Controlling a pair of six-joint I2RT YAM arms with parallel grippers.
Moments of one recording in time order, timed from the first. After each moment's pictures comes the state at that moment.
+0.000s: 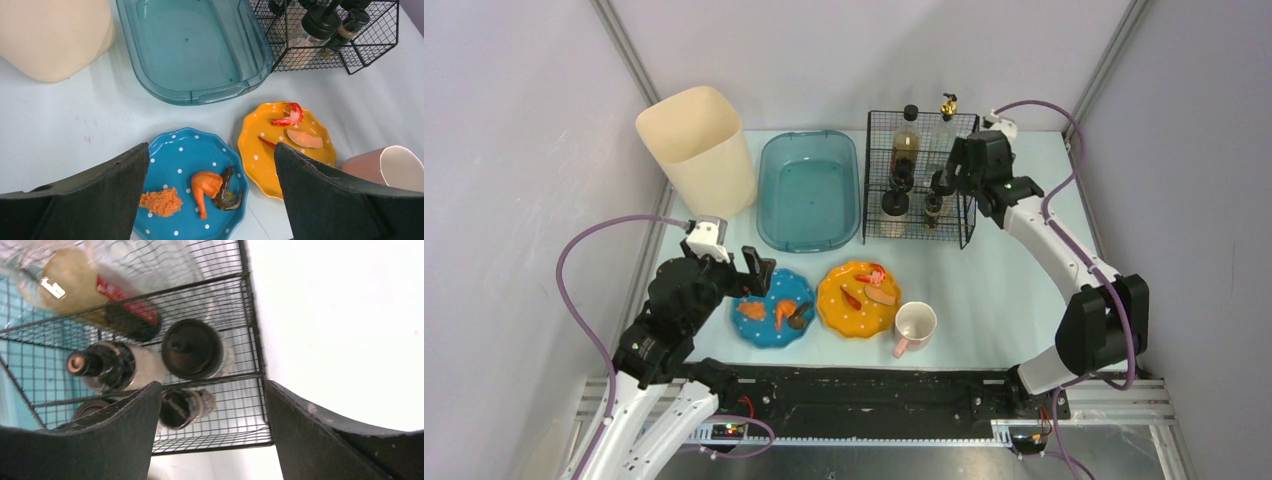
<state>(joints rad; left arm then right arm) -0.42 0.47 0.77 -0.61 -0.10 -0.23 0.33 1.51 1.30 -0.37 0.32 0.46</state>
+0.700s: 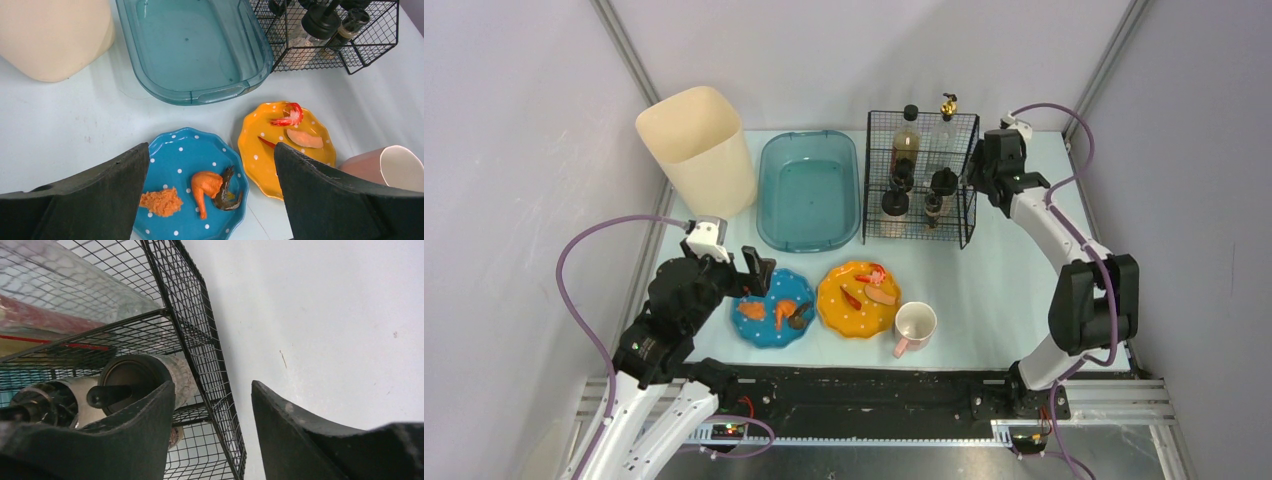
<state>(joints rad) -0.42 0.47 0.77 -0.61 -0.10 -0.23 0.18 1.60 1.30 -0.32 0.28 0.44</state>
